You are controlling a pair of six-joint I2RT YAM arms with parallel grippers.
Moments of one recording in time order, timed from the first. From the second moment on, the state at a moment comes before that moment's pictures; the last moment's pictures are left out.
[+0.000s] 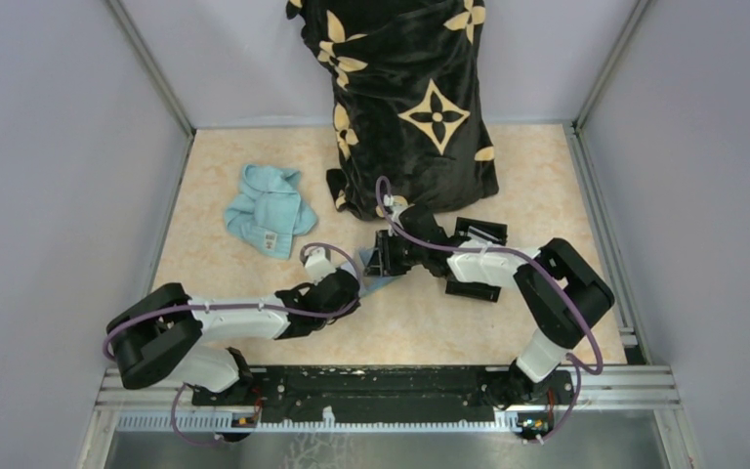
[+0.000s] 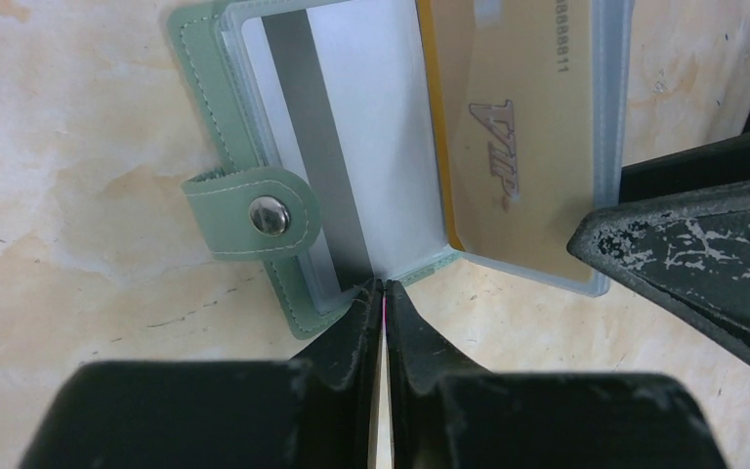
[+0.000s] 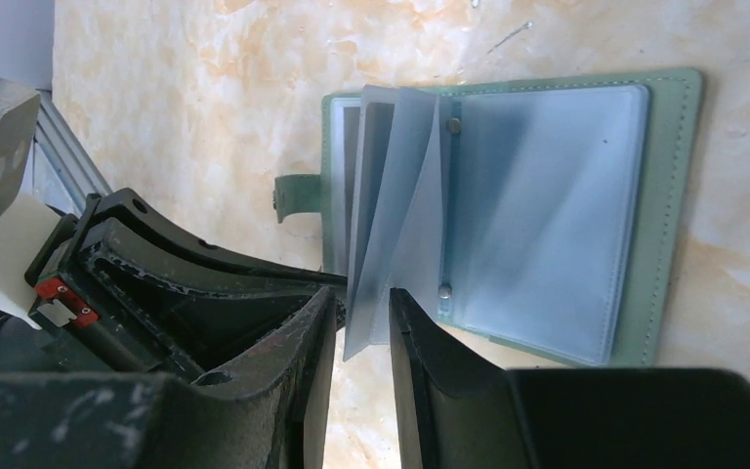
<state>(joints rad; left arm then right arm) -1.03 1.39 0.49 0.05 -0.49 -1.21 0.72 1.63 0.83 0.12 -0.39 0.58</state>
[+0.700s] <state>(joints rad) -1.03 1.30 0.44 -0.01 -0.49 -1.22 0.81 1.73 0.90 0.18 -0.41 0.63</state>
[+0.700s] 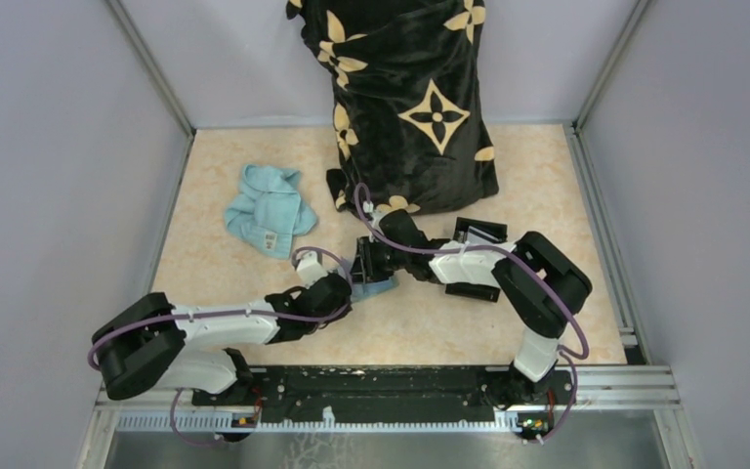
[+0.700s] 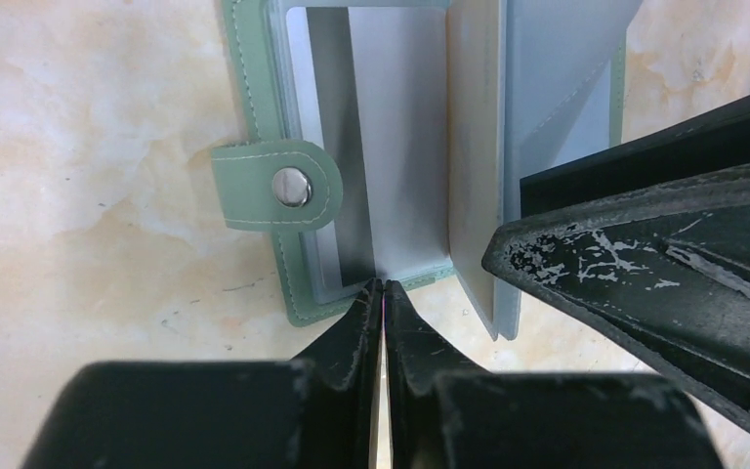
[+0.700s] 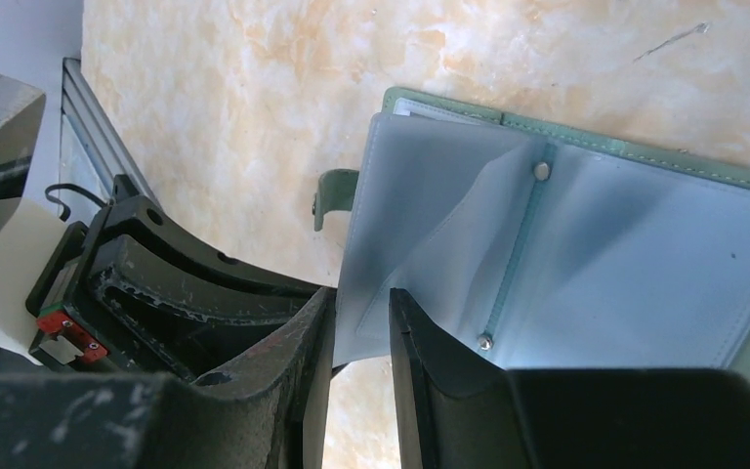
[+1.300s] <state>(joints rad) -1.05 1.20 0.47 -0.25 -0.46 -1.21 0.85 1.82 0.95 0.17 -0.37 0.63</state>
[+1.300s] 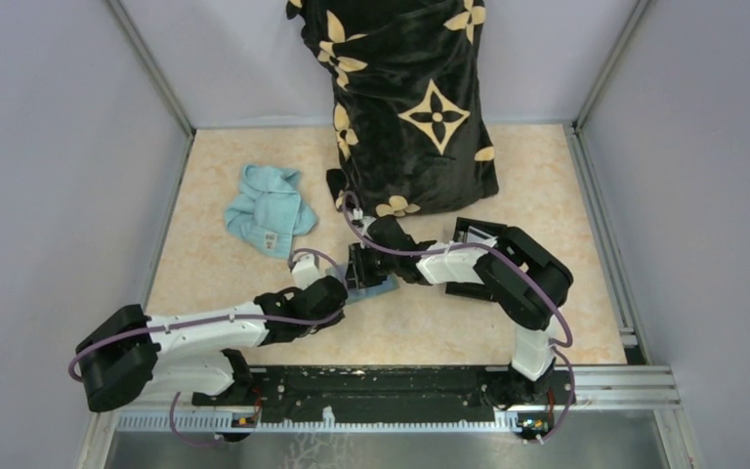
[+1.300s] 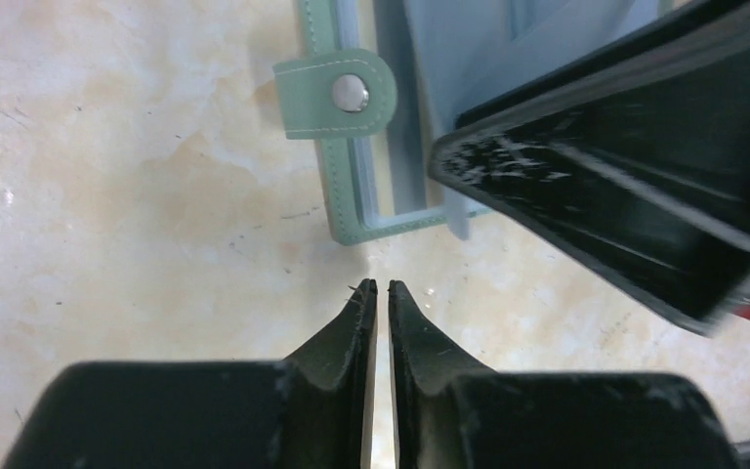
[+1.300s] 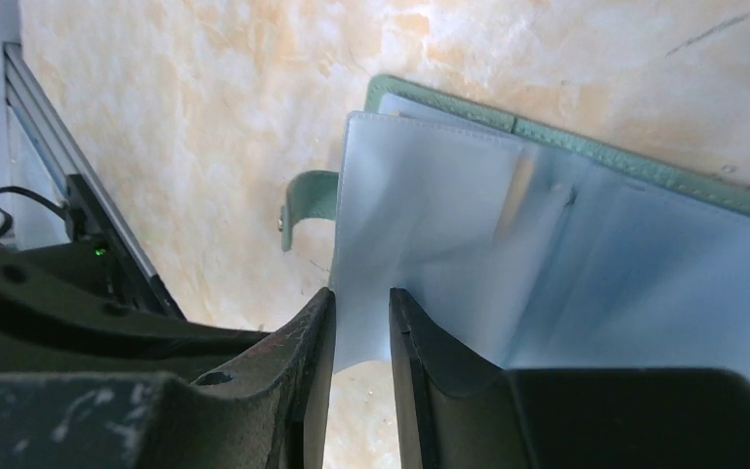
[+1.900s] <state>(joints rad) -1.07 1.05 0.55 -0.32 -0.53 -1.19 0.88 1.85 1.03 0.08 -0.32 0.57</state>
